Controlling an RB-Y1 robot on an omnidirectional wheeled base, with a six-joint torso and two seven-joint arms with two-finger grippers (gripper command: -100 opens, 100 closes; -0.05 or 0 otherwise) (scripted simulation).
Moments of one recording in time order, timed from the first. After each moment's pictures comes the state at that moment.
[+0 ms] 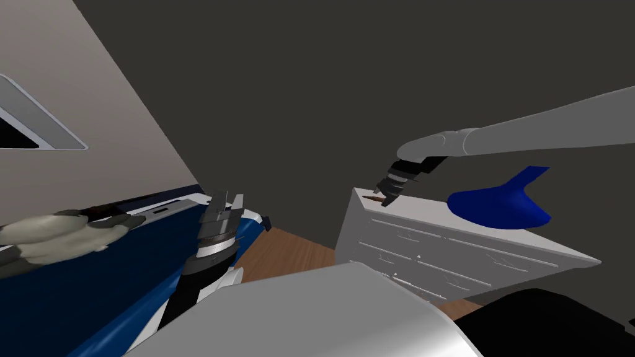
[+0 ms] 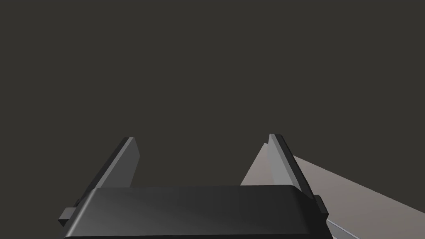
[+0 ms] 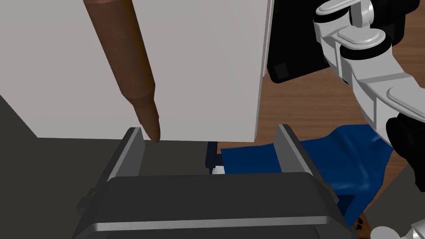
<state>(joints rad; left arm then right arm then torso) 0.54 -0.03 0.02 -2.29 -0.11 -0.64 -0.07 0.24 -2.45 0.07 -1.58 0.58 -1.17 -0.28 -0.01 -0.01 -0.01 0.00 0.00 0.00</state>
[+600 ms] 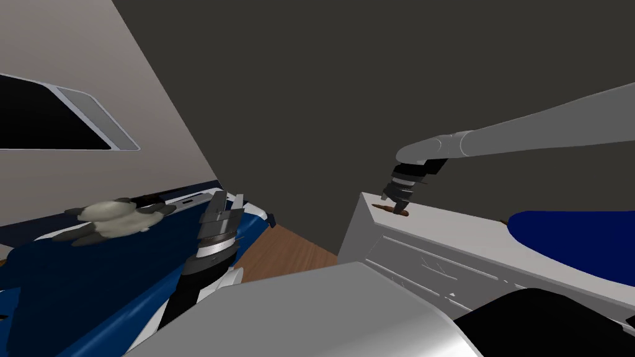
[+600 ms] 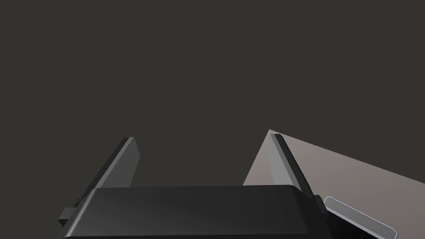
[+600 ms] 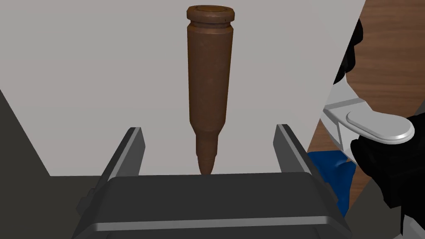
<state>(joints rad) 0.54 -0.03 0.02 -2.29 -0.11 -0.64 -0.07 0.25 -2.49 0.13 -1.61 0.62 -1.25 -0.28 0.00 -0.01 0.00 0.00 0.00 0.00</state>
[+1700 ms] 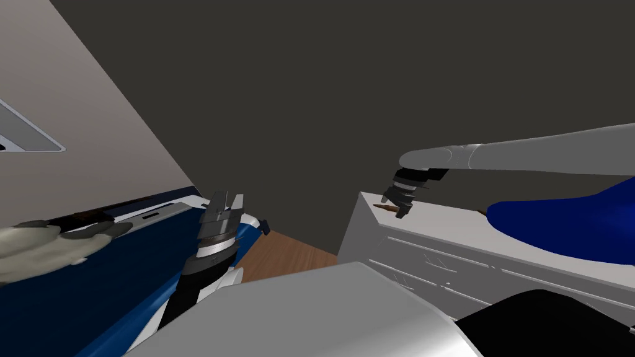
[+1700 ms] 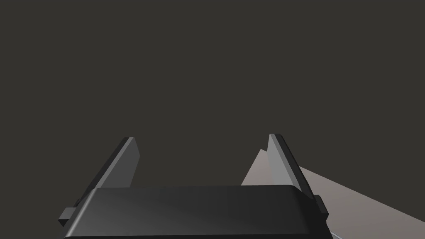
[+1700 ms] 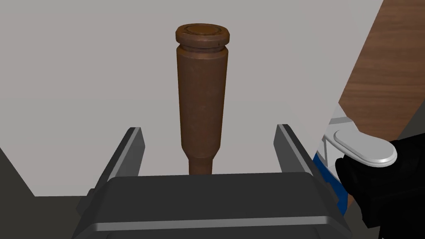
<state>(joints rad) 0.54 -0.03 0.02 -2.29 -0.11 -0.64 -0.07 0.22 -2.23 -0.02 -1.63 0.92 -1.38 -0.33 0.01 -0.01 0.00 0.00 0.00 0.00</state>
